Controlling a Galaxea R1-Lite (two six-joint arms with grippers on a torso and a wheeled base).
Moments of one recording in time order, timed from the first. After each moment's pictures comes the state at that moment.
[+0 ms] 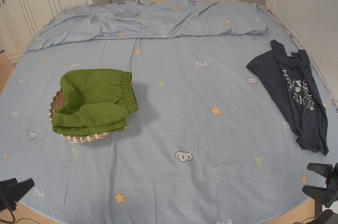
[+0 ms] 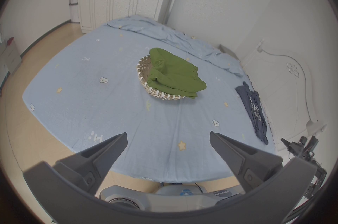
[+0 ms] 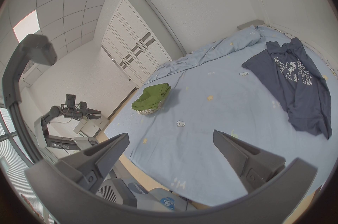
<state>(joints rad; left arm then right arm) -0.01 0.58 -0.66 0.61 -0.11 -0.35 0.06 0.61 -0.23 -0.10 0.67 0.20</state>
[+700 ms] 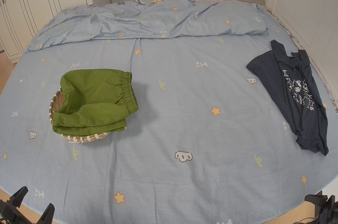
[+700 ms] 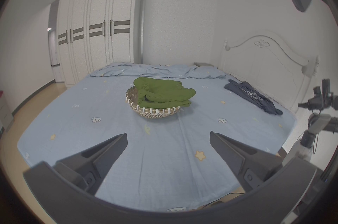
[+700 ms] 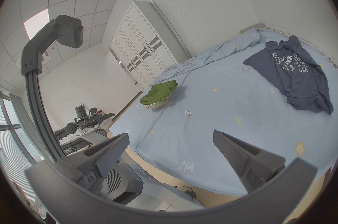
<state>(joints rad) 0.07 0.10 -0.10 0.12 -0.20 -0.01 0.09 0.13 -0.11 0.17 0.68 0.24</state>
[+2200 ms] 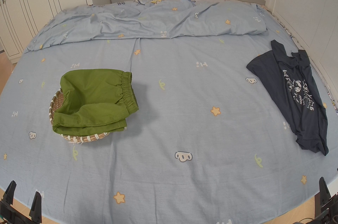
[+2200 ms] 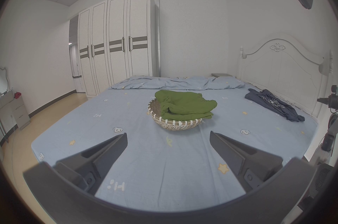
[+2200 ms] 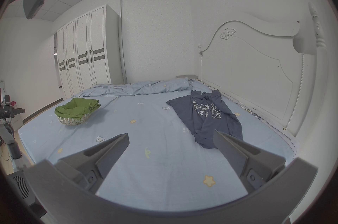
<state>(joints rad) 0.00 0.01 -0.02 0.00 0.05 0.00 0.00 0.01 -0.02 0.00 -0.01 0.01</state>
